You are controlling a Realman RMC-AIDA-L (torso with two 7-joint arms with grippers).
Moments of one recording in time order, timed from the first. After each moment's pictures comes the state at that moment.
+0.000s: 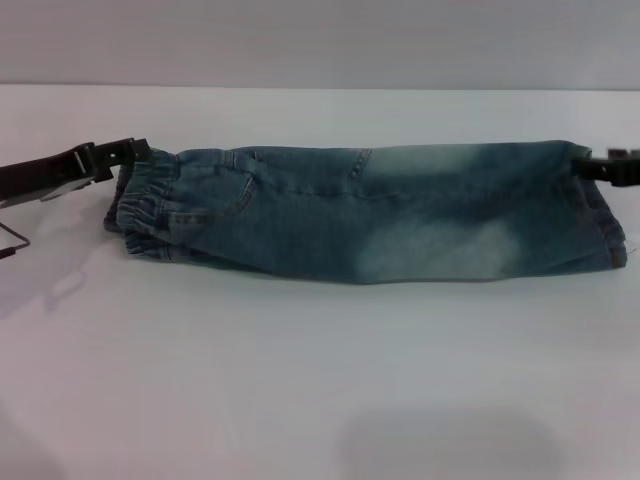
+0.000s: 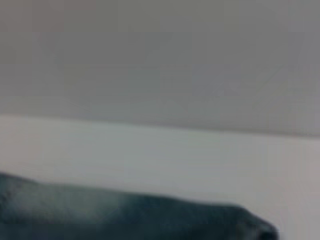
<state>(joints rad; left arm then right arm) -0.56 -2.03 0.62 0.67 2.07 1.12 -2.19 0.63 2.03 -0.59 -0.70 -2.34 -0.97 1.92</state>
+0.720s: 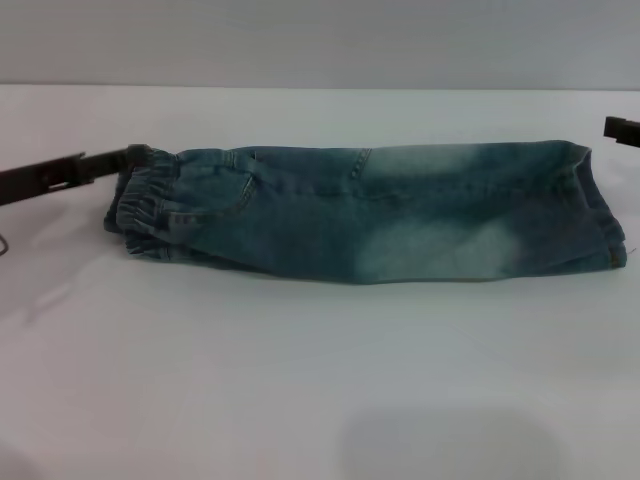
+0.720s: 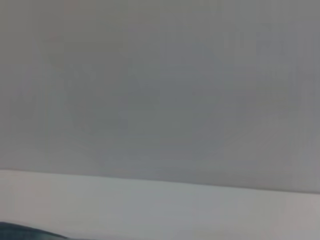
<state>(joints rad) -0.52 -1.99 0.62 0.67 1.99 1.27 -1.95 0.52 2.05 -0.59 -0.91 -2.16 -1.12 1.91</state>
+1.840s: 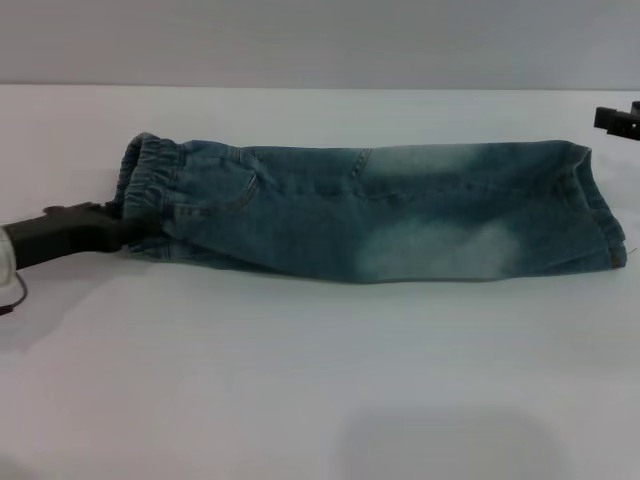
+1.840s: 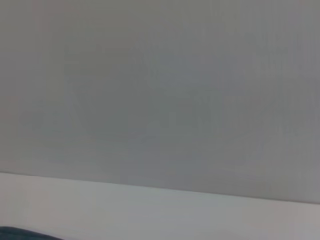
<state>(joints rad) -0.46 -2.06 0.73 0.65 2.00 1.09 -1.66 0.54 2.05 -0.59 -0.90 -2.15 -1.12 1.89</state>
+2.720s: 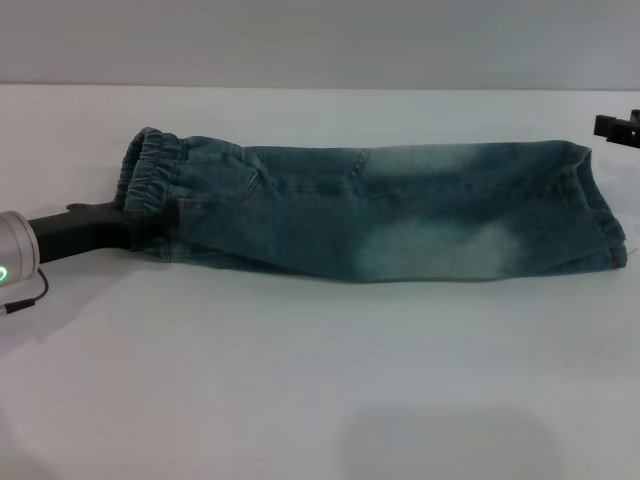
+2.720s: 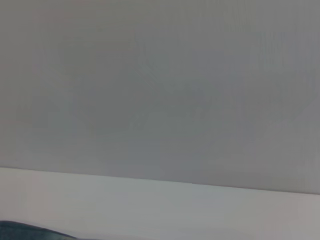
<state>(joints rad) -0.51 -2.06 0.75 0.58 2.00 1.05 -1.65 0.54 2.04 -0.59 -0.86 -2.15 -1.11 1.88</state>
